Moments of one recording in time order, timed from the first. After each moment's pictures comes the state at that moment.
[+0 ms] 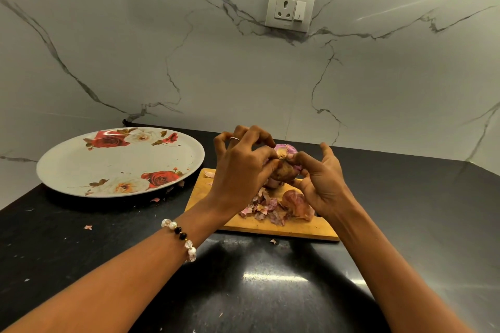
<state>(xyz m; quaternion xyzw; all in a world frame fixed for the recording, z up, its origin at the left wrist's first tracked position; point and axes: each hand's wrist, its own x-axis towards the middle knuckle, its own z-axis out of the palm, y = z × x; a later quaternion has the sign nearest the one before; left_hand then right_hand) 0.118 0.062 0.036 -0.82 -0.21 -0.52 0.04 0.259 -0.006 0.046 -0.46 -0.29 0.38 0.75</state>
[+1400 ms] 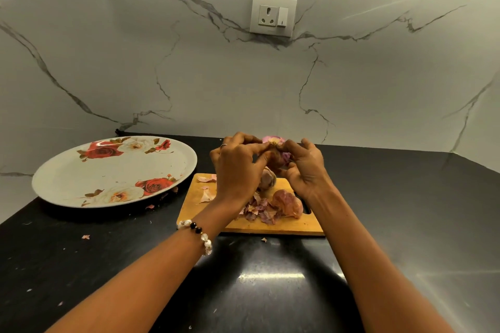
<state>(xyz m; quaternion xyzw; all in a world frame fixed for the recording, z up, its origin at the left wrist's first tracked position) 0.145 0.062 0.038 -0.76 -0.31 -0.56 -0.10 0.264 0.011 0.059 -0.43 -0.24 0.40 0.77</state>
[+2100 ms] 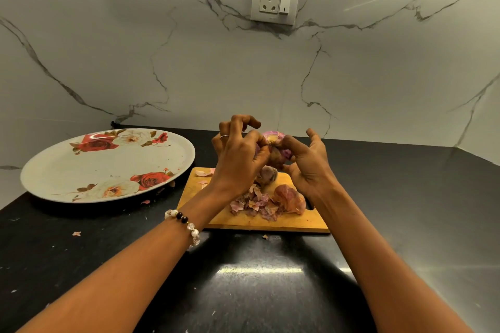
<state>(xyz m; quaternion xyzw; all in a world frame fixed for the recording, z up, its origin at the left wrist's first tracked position) 0.143 0.078 0.035 -0.82 -0.26 -0.51 -0.04 0.261 0.009 0.054 -0.47 -0.30 0.35 0.75</state>
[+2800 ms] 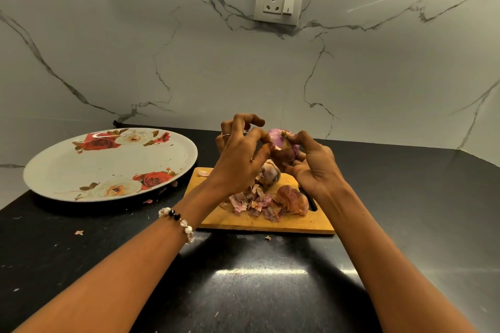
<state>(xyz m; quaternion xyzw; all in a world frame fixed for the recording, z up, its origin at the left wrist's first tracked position) 0.133 0.081 0.041 -0.85 -0.22 -0.48 -0.08 0.266 0.008 0.056 -0.43 -0.22 0.41 0.77</state>
